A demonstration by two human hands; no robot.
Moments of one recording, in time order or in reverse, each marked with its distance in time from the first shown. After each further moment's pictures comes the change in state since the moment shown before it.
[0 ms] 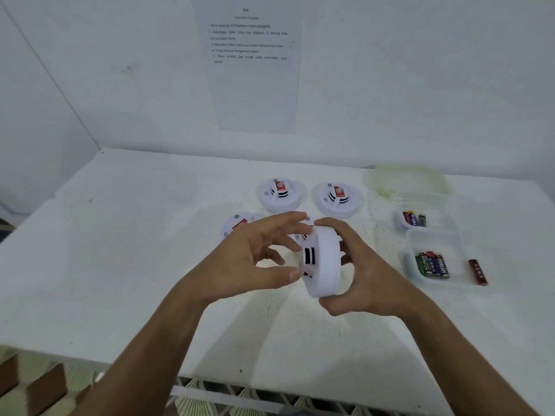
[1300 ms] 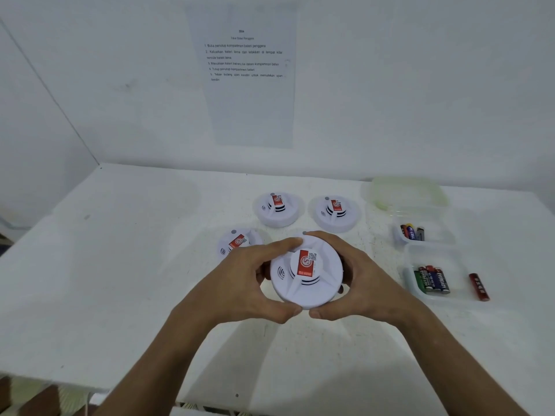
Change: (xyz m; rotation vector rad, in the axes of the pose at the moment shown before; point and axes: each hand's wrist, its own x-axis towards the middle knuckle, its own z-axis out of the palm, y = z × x) left_hand 0.008 -0.007 0.006 0.325 0.028 -0.025; right_hand 0.013 -0.003 -0.007 0.226 -0.038 -0.007
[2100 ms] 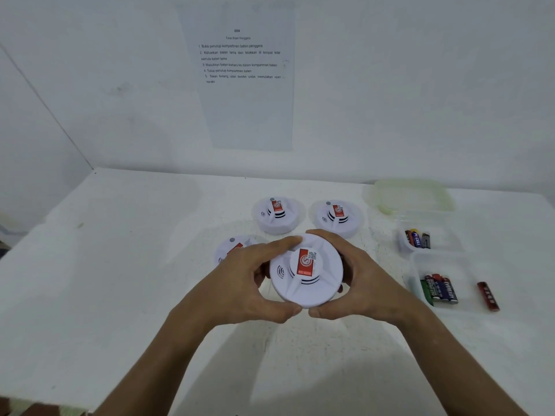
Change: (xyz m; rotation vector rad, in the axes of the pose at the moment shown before) left_hand 0.019 -0.005 -0.011 0.027 -0.006 0.062; right_hand 0.021 0.003 -0.010 -0.001 0.003 -0.013
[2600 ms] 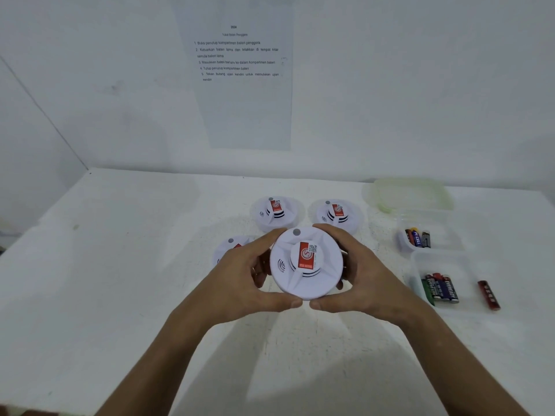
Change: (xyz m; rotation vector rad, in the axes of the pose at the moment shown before) left_hand 0.009 -0.007 -0.001 -0.036 0.090 -0.005; right_hand 0.003 0.004 -0.003 0.023 0.071 0.019
